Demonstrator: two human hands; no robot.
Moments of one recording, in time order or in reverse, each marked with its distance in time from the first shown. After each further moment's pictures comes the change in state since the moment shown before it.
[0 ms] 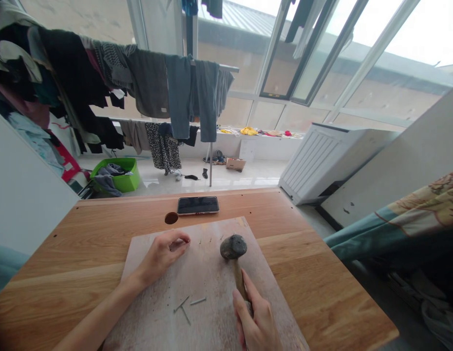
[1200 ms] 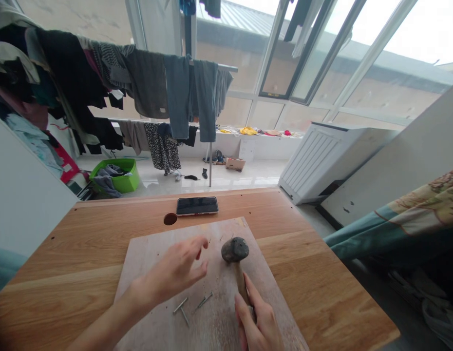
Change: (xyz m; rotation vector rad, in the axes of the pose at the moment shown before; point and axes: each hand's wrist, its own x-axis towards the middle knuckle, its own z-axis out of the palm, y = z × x) left_hand 0.001 0.063 0.022 0.409 -0.282 0.139; right_hand -0.004 -0.007 -0.008 -0.025 -0.045 0.015
